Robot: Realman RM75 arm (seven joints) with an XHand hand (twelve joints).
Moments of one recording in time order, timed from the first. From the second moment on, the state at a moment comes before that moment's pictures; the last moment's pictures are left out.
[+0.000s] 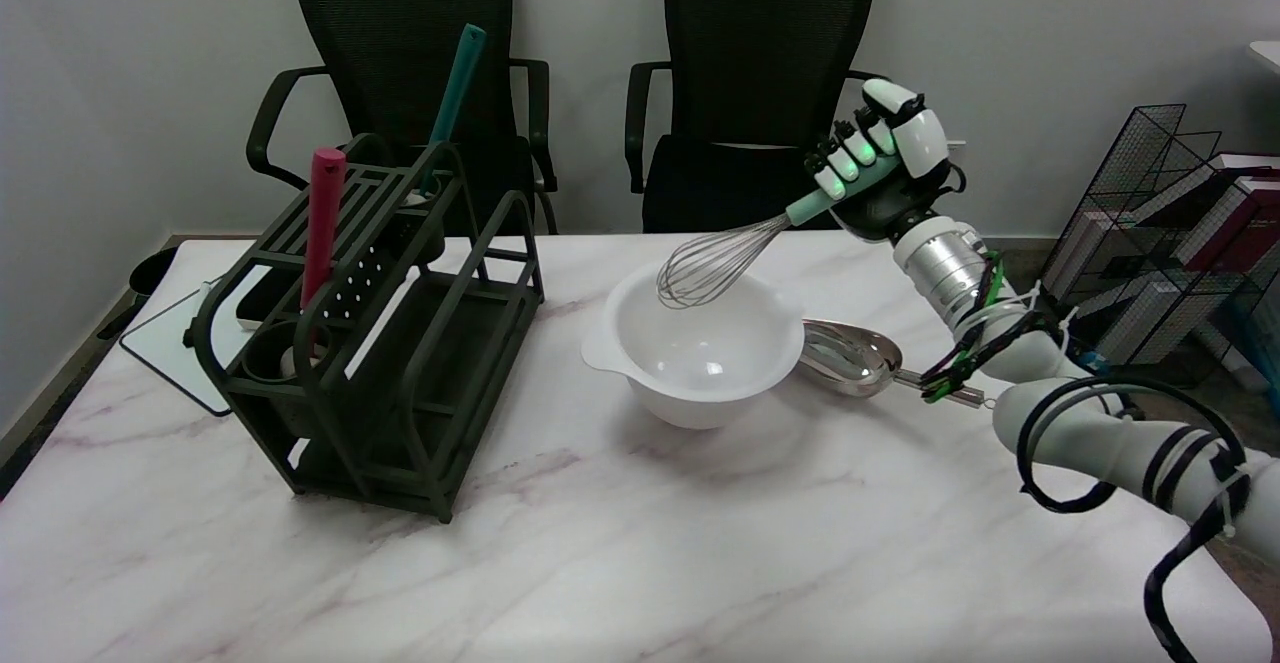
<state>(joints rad) 0.26 -0.76 1.01 -1.22 -1.96 0.55 2.22</state>
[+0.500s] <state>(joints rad) 0.34 -0.76 0.88 -1.10 -1.97 0.56 2.28</state>
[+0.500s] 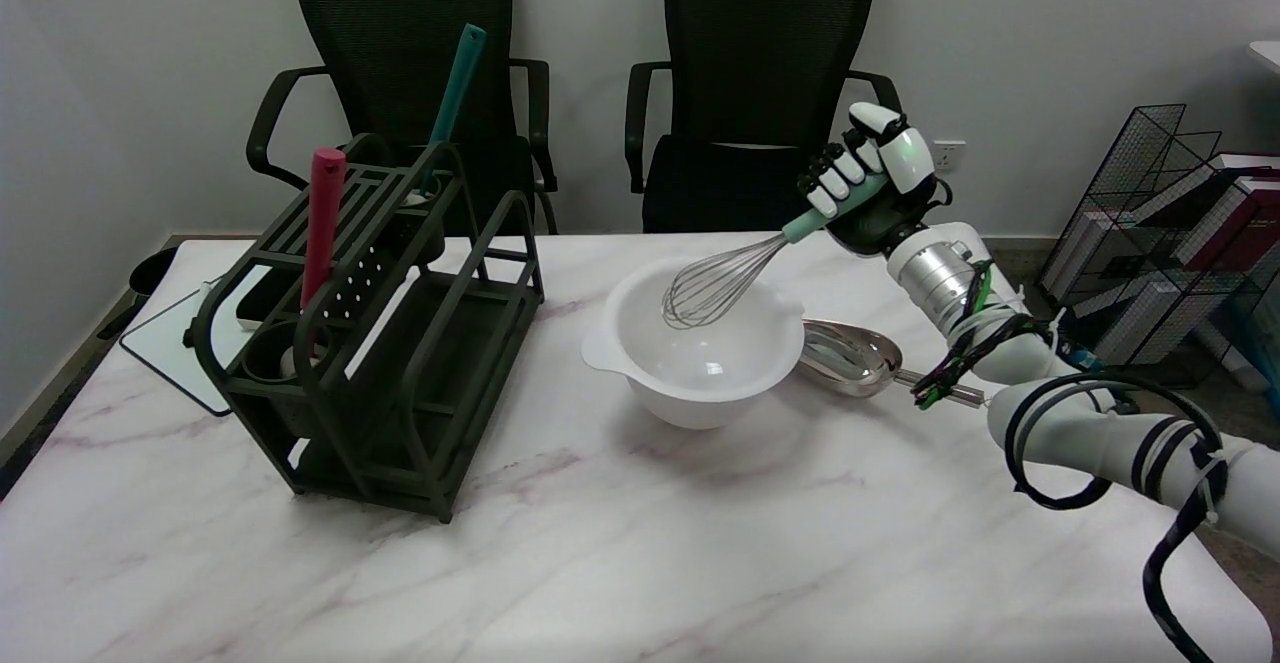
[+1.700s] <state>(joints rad) 0.28 -0.76 0.79 -1.08 -1.98 0.61 2.30</state>
